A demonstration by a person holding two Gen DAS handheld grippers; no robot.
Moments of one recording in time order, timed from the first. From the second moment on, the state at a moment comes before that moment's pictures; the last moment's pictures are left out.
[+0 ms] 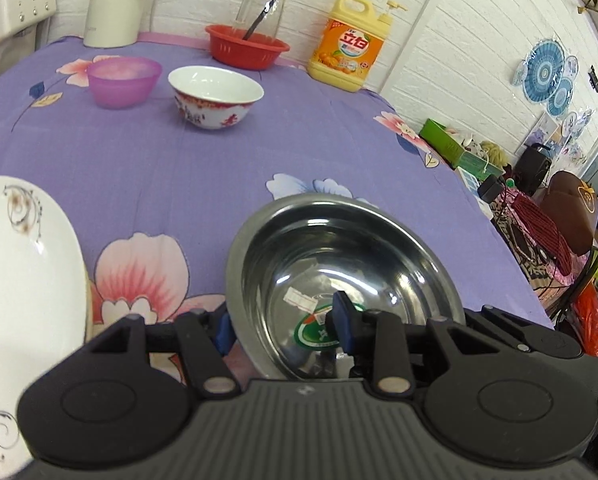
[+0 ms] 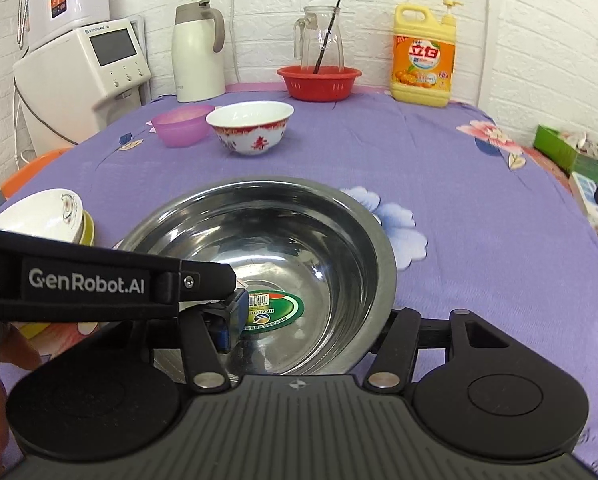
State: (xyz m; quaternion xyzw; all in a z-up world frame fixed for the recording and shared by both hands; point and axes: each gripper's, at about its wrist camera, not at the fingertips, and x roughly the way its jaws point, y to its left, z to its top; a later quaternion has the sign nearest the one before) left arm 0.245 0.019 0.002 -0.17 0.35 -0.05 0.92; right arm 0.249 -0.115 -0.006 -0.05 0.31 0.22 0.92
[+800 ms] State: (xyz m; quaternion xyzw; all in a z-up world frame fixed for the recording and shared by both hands) left arm 0.255 0.037 0.016 -0.17 0.32 -0.04 0.93; right arm 0.255 -0.140 -0.003 0.01 0.30 0.22 0.93
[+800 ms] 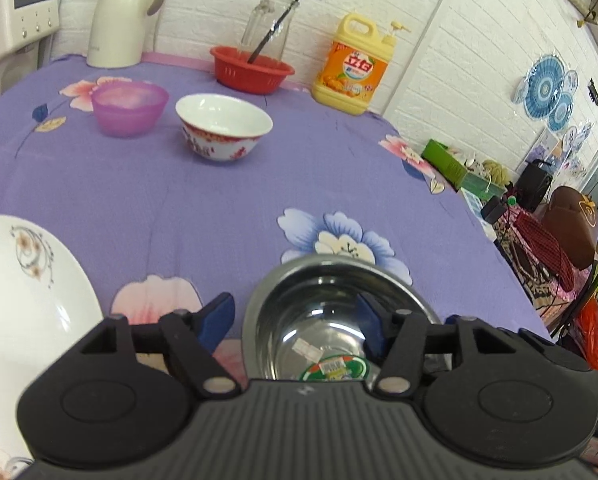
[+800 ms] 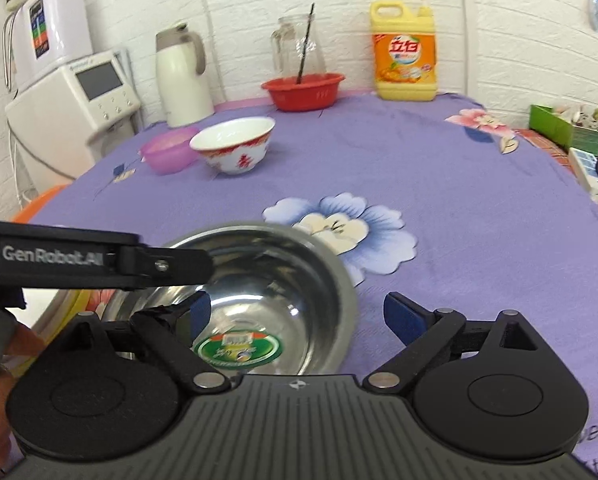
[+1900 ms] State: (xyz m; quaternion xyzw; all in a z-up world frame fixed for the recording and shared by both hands) left arm 0.303 0.085 0.039 -0.17 0.30 -0.01 0.94; right arm 0.350 -0.107 0.064 -0.10 0.26 0.25 0.93
